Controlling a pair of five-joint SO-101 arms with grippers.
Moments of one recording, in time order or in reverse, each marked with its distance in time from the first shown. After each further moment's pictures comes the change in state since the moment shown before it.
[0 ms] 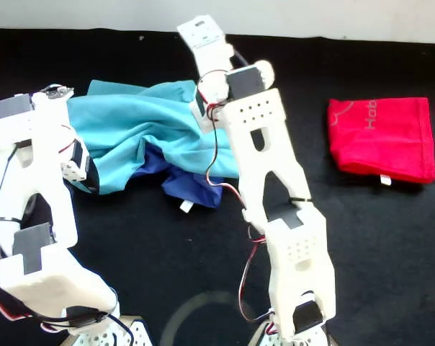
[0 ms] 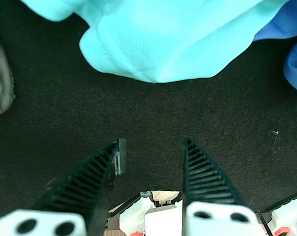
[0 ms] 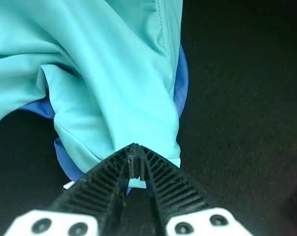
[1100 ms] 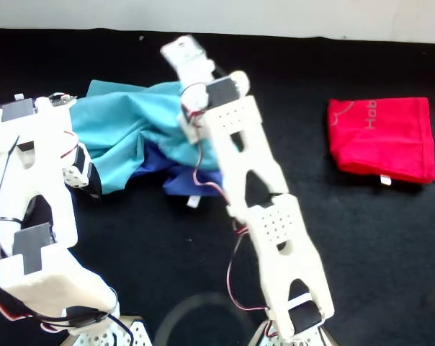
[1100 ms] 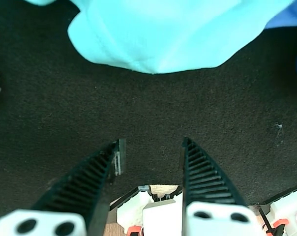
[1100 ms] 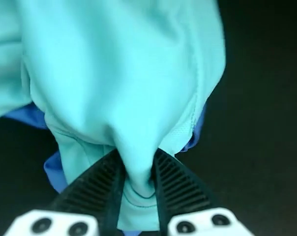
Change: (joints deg) left arm 0.0 0.0 3.3 -0.3 0.0; right arm -1.2 16.5 -17.7 2.4 0.0
